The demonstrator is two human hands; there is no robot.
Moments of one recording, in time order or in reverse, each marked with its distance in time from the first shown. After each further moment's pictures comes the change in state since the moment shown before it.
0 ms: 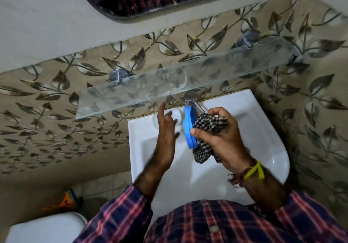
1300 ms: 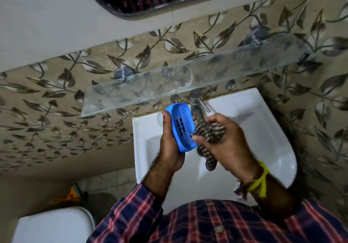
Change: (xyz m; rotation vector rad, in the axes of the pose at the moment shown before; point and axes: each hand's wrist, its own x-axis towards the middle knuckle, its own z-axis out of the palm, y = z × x) left_hand 0.005 -0.005 0.008 -0.531 0.006 -0.278; right_hand -0.010 -0.004 0.001 -0.333 -0.076 -0.023
